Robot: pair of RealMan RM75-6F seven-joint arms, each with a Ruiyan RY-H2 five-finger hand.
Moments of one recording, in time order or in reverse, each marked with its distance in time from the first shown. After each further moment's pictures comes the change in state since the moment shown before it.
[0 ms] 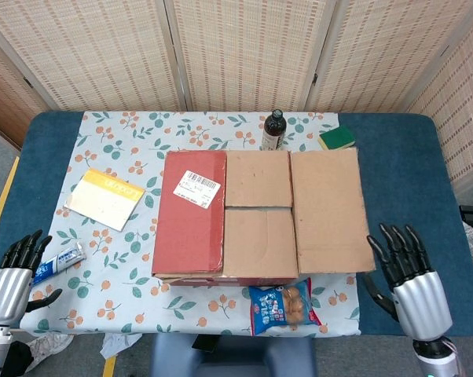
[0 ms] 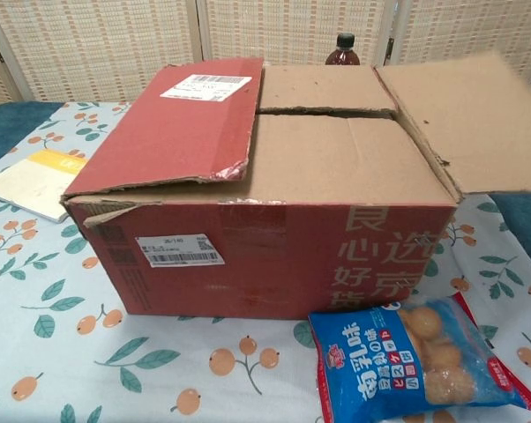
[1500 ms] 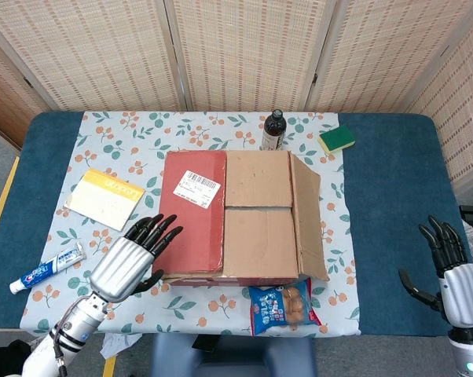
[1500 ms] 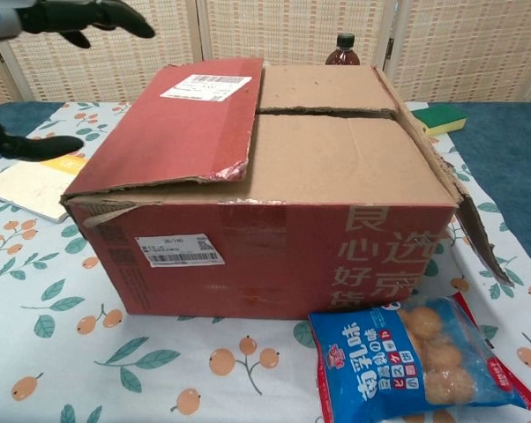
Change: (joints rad) left arm -0.385 0.047 -0.142 -0.624 -0.127 -0.385 0.557; right arm -0.059 -0.009 0.083 0.274 0.198 -0.058 0.616
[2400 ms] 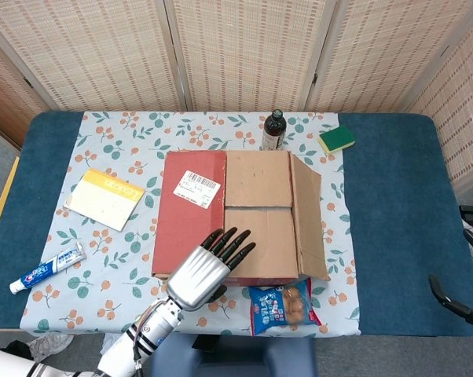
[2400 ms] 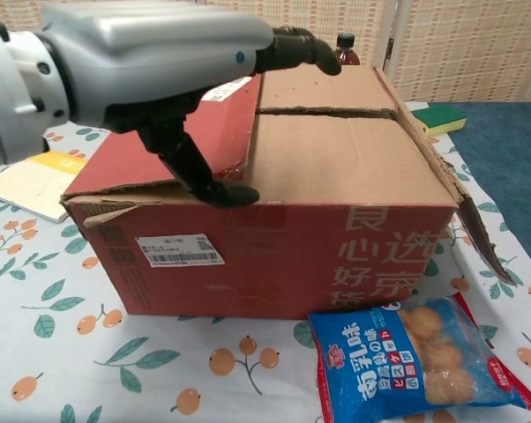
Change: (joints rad) left arm -0.321 -0.392 -0.024 -0.046 -0.389 0.107 0.478; right arm -0.069 0.091 0.026 -0.041 -0.025 0.121 0.142
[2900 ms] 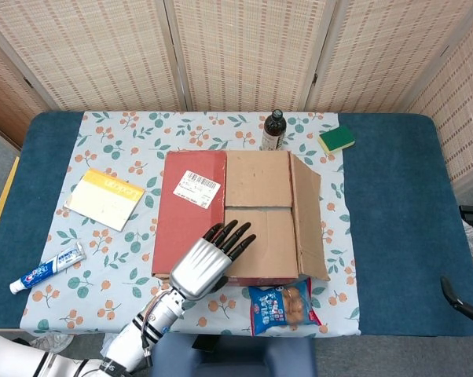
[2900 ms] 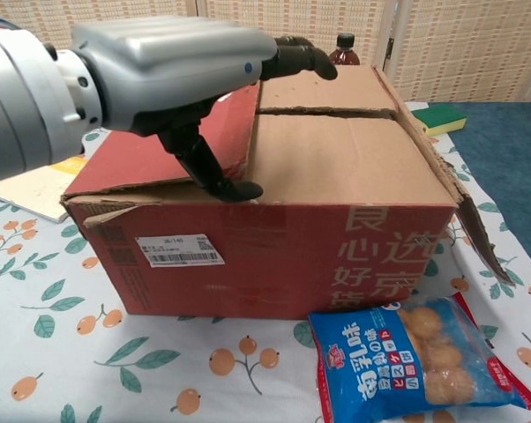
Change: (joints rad) left arm -0.053 -0.011 0.011 0.095 -0.008 0.006 -0.081; right arm -0.023 0.024 0.015 -0.008 0.013 0.027 0.052
